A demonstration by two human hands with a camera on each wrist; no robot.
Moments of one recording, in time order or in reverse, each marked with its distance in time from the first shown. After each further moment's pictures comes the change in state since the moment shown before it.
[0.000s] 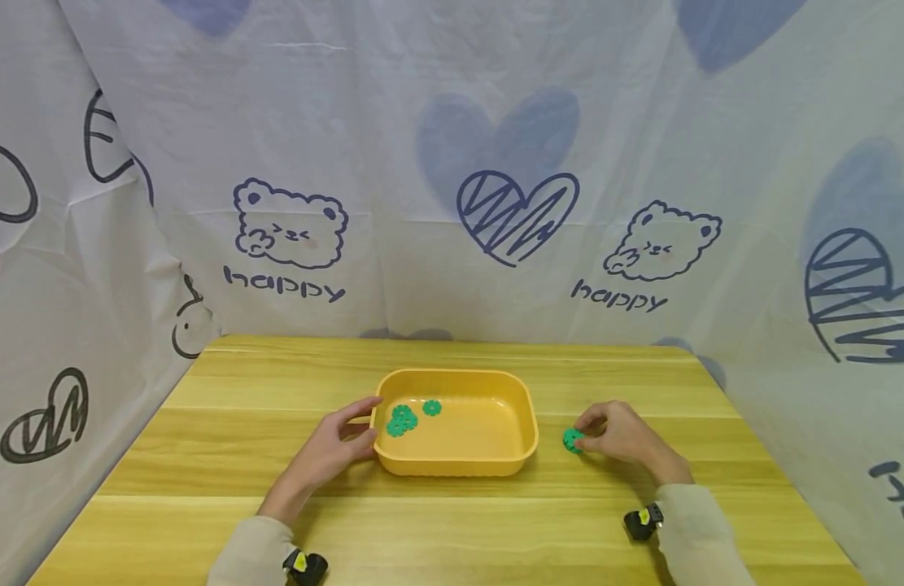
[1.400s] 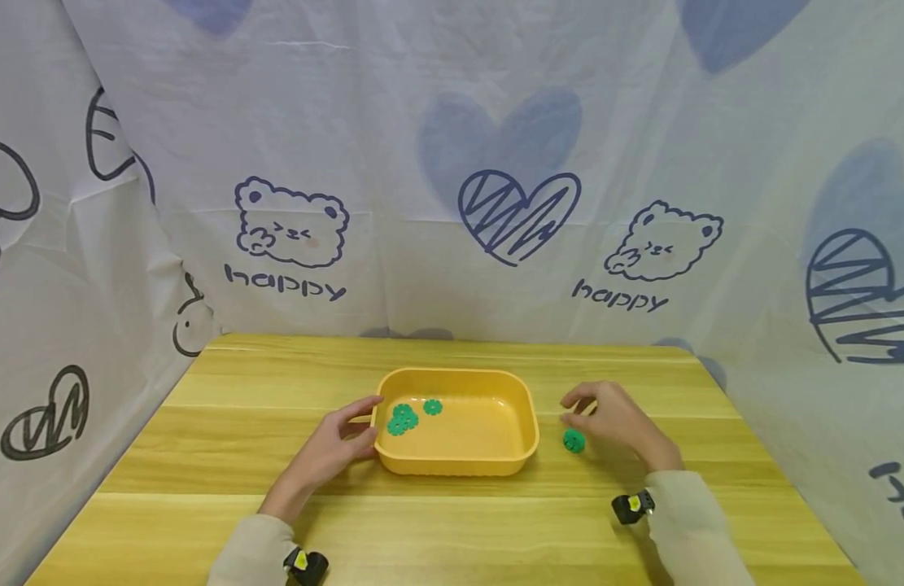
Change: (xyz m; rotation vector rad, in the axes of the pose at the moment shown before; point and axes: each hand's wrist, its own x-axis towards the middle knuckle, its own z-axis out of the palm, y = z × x) left_hand 0.000 -0.002 0.000 0.007 -0.001 0.005; right_hand 0.016 -0.037 -0.012 -0.062 0.075 -0.063
